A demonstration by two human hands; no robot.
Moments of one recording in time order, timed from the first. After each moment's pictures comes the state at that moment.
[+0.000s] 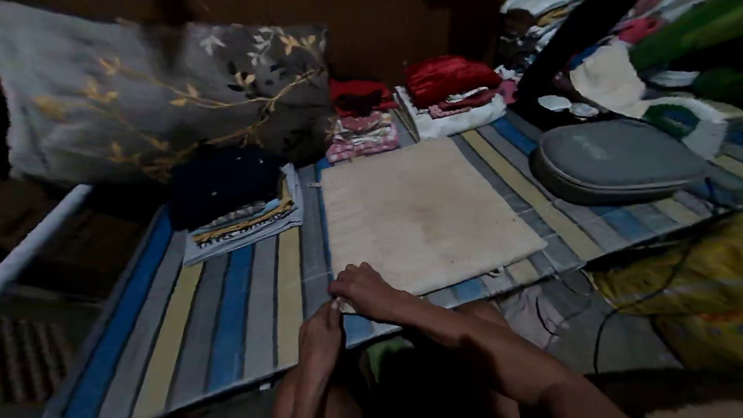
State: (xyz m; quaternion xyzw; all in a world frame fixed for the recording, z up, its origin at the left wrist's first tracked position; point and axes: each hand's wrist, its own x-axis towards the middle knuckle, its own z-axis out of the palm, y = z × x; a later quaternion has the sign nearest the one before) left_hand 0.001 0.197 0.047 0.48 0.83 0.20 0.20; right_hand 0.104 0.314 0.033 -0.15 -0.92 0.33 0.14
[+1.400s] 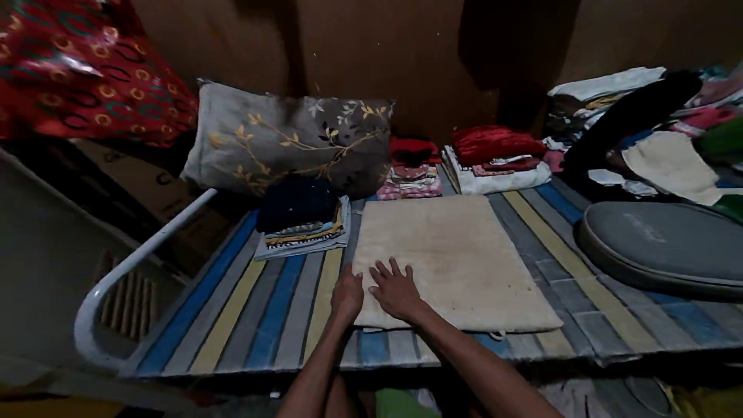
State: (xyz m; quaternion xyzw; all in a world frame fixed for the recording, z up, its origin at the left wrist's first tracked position) left_hand -0.036 0.288 0.053 0.41 0.86 0.24 0.19; right_hand 0.088 0.361 0.026 -0.30 -0.91 0.27 0.04
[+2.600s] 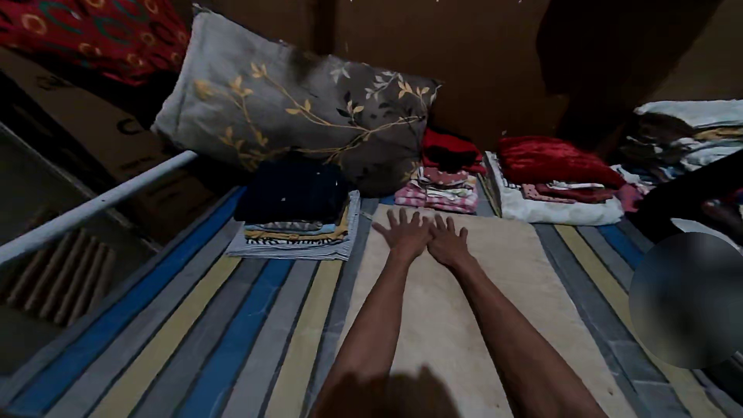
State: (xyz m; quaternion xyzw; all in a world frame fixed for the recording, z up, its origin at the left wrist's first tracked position) left_hand -0.049 0.520 0.044 0.52 0.83 0.17 0.12; right_hand 0.058 0.570 0.037 -0.44 -0.88 0.18 0.04
